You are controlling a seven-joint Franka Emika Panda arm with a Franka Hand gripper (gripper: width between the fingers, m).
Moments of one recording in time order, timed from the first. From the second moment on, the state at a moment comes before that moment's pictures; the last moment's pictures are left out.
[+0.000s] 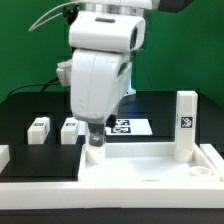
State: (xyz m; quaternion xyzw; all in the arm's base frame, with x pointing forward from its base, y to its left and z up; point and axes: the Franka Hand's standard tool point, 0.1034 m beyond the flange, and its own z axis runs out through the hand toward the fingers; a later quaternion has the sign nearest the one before) arm 0.651 -0.040 0.091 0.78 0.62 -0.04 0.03
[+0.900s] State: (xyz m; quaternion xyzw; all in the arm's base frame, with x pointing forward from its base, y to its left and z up) arm 0.617 -0.134 0.134 0.93 0.35 -0.06 0.03
